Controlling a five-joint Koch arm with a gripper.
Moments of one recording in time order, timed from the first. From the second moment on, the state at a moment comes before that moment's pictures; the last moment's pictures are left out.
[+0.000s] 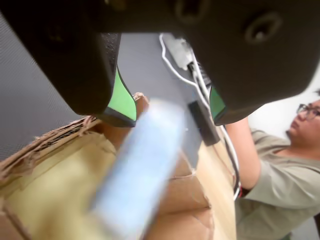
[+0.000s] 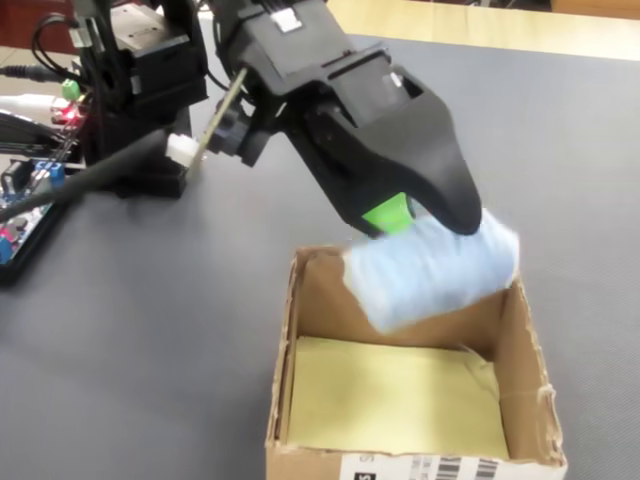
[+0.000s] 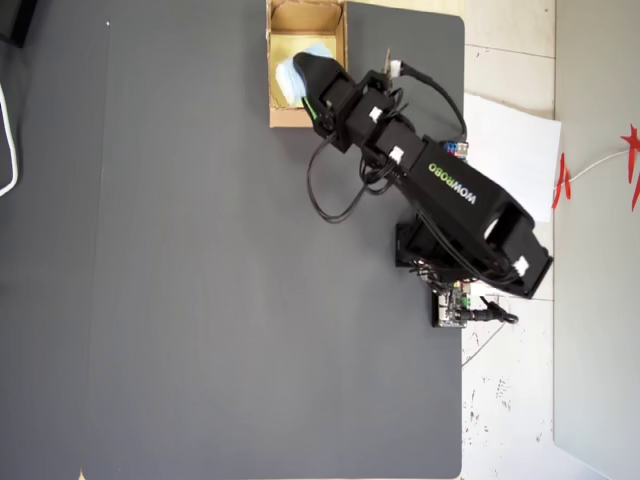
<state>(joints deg) 41.5 105.7 130.6 7.4 84.0</state>
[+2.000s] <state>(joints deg) 6.4 130.6 176.7 -3.8 90.2</state>
